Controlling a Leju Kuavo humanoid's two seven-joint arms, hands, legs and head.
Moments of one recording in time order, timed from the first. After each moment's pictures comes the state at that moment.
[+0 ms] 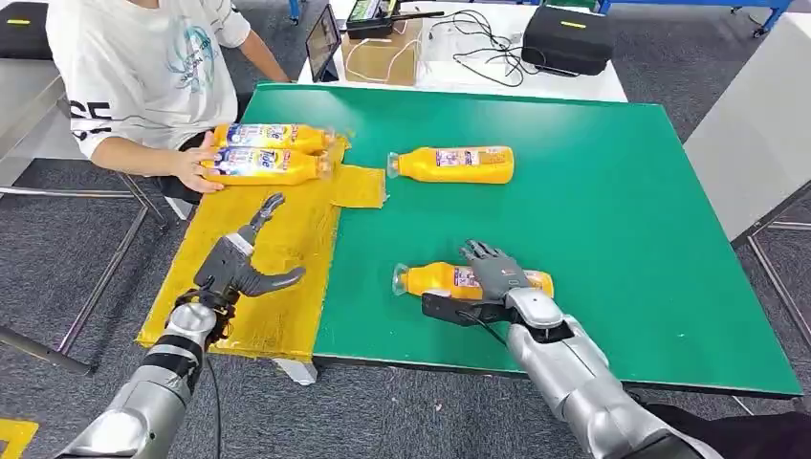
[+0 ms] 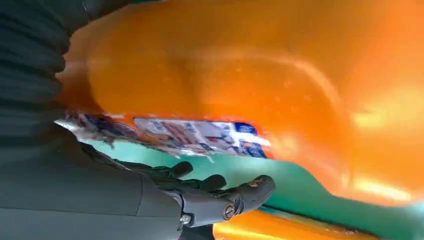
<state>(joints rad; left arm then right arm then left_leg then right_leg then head) -0.49 0.00 0.06 -0.77 -0.36 -0.10 -0.65 -0.61 -0.04 0.52 -0.62 1.10 -0.03 0.04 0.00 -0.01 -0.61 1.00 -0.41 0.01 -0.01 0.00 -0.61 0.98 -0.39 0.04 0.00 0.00</state>
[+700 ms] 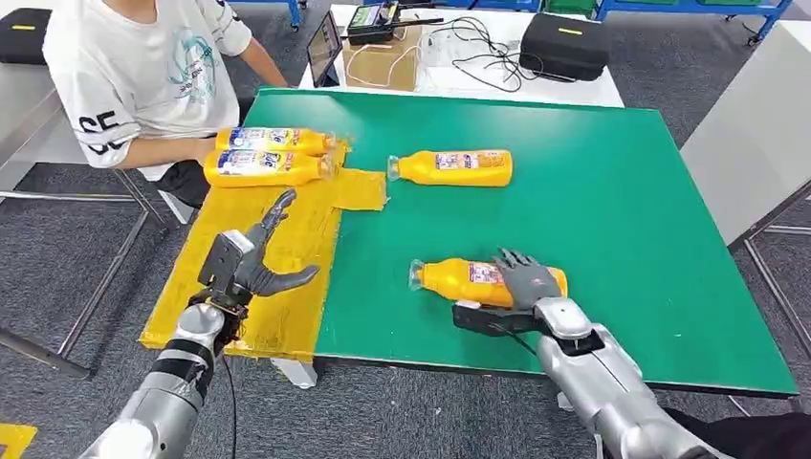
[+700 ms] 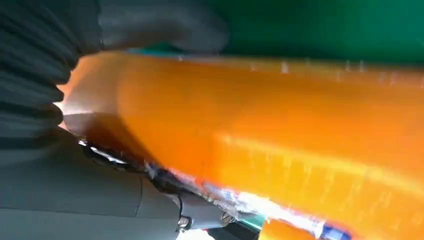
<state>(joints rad) -0.44 -0.05 0.06 -0.87 -0.27 -0.17 -0.61 -0.52 -0.19 0.56 -0.76 1.11 0.01 0.09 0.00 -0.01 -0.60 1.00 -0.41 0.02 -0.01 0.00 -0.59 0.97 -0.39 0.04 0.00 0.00</state>
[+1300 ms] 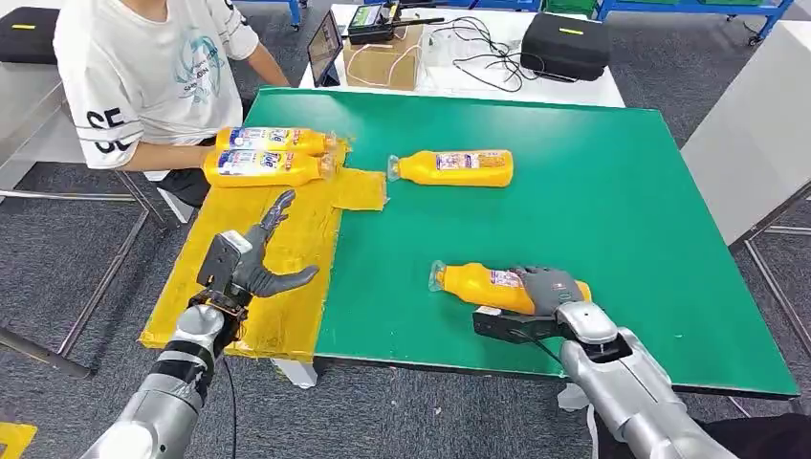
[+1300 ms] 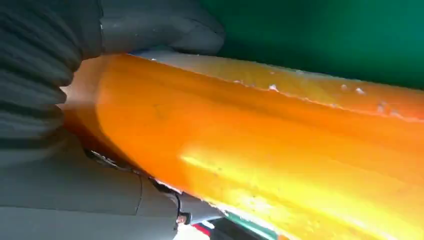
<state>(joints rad) -0.44 -0.05 0.06 -0.87 -0.26 -0.18 -0.61 -0.49 -0.25 0.56 -0.84 1.05 0.03 -0.01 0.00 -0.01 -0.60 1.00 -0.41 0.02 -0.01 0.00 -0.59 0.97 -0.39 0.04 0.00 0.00</state>
